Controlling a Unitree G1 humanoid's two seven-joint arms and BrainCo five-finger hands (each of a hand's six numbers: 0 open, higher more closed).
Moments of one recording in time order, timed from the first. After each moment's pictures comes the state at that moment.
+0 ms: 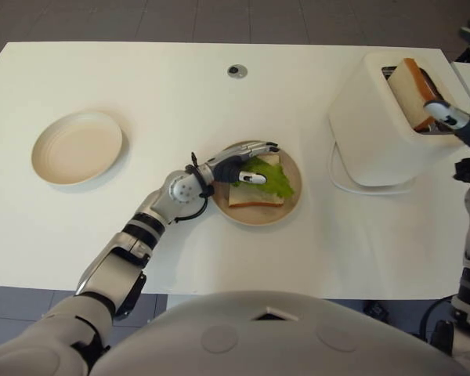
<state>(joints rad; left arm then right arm) -0.35 0.27 -0.46 0.51 0.38 -0.62 -0.27 0.08 -0.65 -0.50 -0.25 -0.57 -0.27 -0.05</state>
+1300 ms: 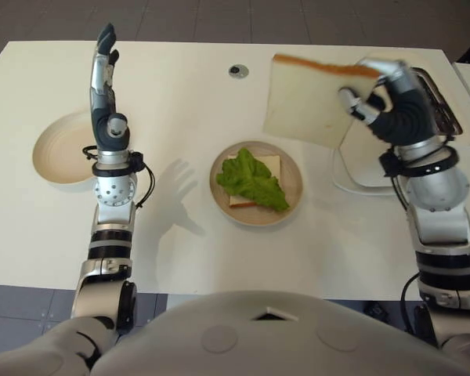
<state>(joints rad) -0.19 0.23 0.12 0.25 0.19 -0.91 0.16 -0.05 -0.59 0.03 -0.27 0.08 -0.34 0.29</state>
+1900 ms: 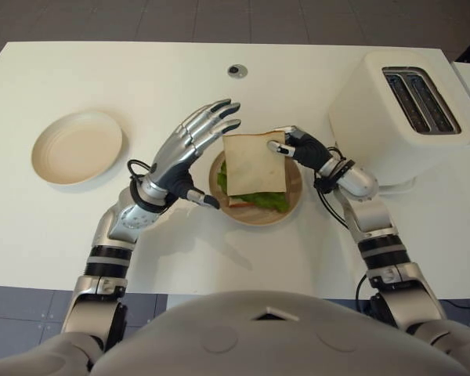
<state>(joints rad) -0.07 0.32 -0.08 0.14 0.61 -1.05 0.09 -0.15 -0.38 0.15 0.17 0.14 -0.19 0.55</state>
